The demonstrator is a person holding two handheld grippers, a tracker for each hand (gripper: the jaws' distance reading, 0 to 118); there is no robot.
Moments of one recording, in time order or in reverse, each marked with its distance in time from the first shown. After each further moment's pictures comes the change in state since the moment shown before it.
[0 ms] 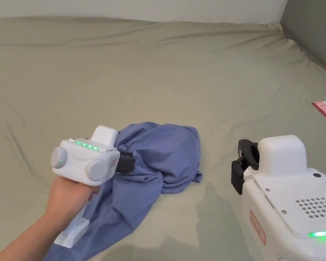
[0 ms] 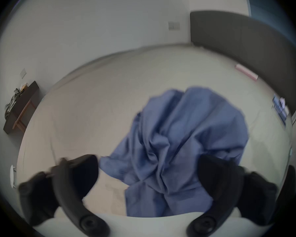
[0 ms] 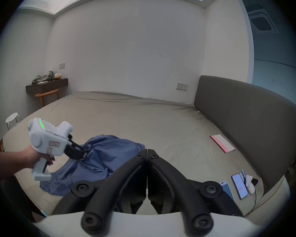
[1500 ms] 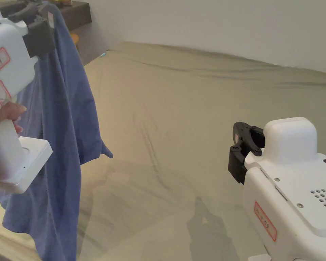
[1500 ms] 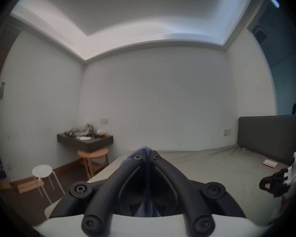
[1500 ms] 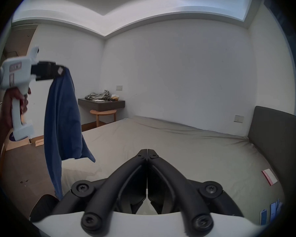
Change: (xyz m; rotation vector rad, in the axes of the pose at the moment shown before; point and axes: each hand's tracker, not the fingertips) left arm -0.207 -0.028 0.439 0.834 0.444 0.232; right arm -0.193 0.084 0.058 0.254 0.457 0.077
